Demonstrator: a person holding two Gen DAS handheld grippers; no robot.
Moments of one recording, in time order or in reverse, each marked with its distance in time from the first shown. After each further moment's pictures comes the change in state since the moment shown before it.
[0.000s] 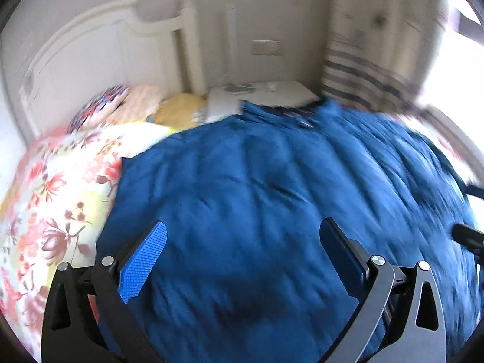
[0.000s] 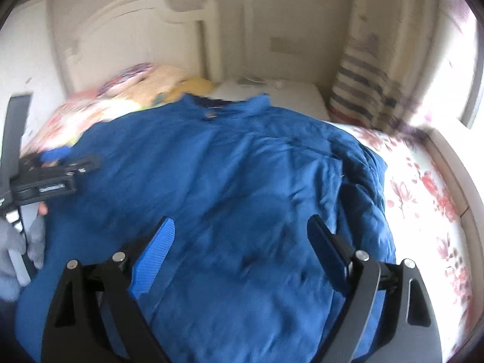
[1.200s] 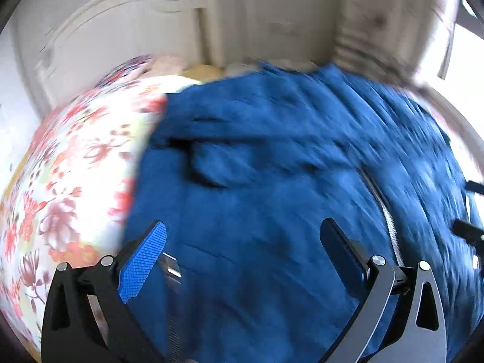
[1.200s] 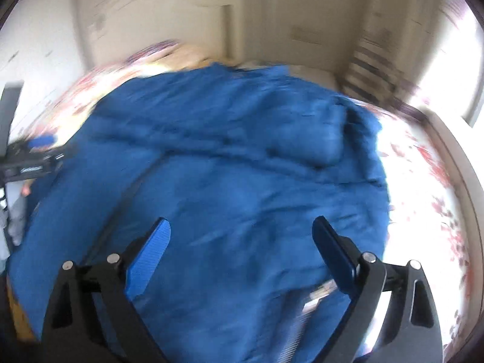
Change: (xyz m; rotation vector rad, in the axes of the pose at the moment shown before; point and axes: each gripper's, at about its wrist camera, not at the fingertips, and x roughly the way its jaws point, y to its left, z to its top) left arm -0.063 0.005 -0.079 -0.056 0.116 0.061; right arm -0.057 0.005 -0.075 -0.080 0.077 0.077
